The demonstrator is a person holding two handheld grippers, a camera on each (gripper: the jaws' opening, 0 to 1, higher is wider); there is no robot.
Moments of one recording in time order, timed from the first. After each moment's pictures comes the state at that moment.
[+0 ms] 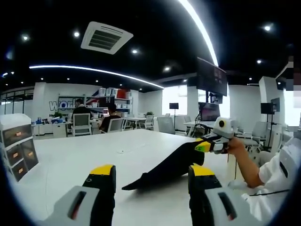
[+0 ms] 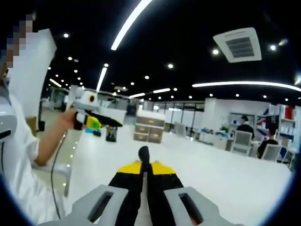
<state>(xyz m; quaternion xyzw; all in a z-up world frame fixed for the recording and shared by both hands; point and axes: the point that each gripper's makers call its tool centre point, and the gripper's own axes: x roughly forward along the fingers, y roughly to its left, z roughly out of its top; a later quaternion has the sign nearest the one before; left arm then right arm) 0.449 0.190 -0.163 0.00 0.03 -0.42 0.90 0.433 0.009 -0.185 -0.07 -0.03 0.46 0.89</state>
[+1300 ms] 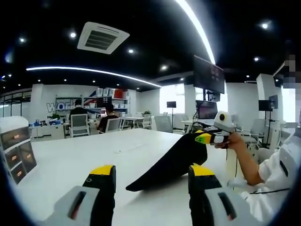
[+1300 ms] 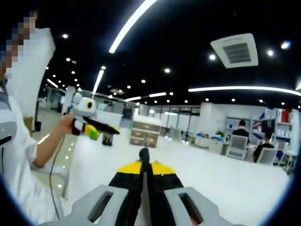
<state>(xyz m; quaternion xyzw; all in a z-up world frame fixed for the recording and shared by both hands) 0.447 0.179 -0.168 0.01 0.03 -0.43 0.90 0.425 -0.001 -0.168 -0.07 -0.05 0.44 0.89</state>
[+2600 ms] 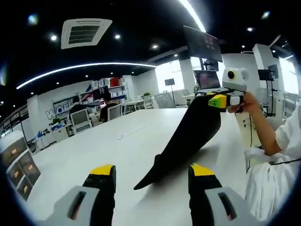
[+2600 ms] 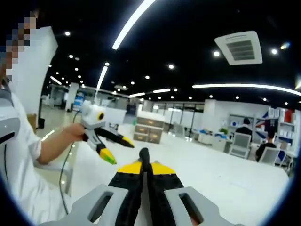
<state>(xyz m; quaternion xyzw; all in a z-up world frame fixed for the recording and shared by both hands) 0.480 0.145 -0.232 0.14 0.07 -0.42 0.90 0.420 0.001 -0.176 -0.08 -0.03 0.46 0.88</state>
